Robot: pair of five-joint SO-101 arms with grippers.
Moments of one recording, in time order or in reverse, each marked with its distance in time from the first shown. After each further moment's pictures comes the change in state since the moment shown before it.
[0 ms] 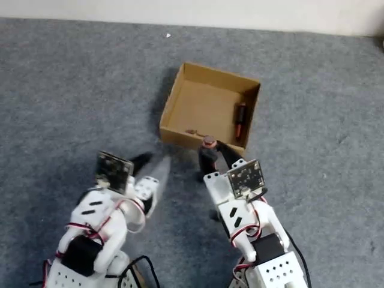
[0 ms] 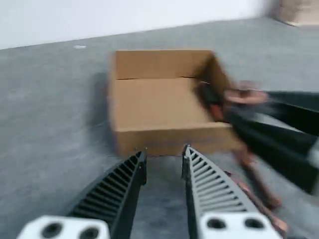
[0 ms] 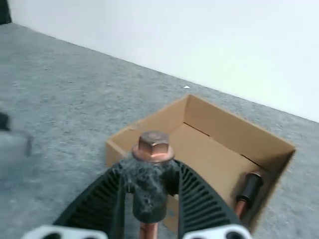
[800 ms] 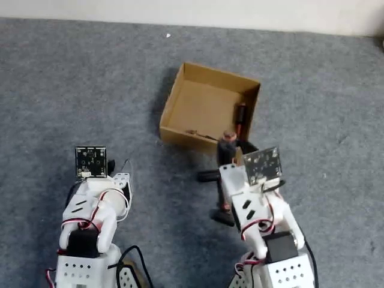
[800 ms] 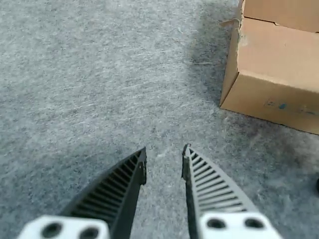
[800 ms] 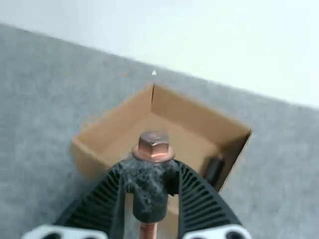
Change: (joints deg) left arm -20.7 0.0 14.8 -1.6 0.0; right arm 6.4 5.2 -16.0 14.1 0.5
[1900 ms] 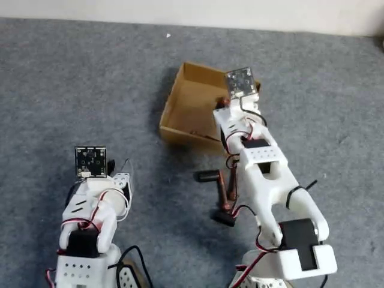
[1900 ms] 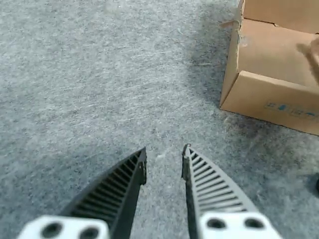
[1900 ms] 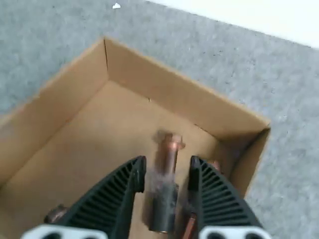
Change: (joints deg) left arm 0.0 0.0 0.0 -0.2 0.0; right arm 5.0 83.8 -38.4 -26.6 0.8
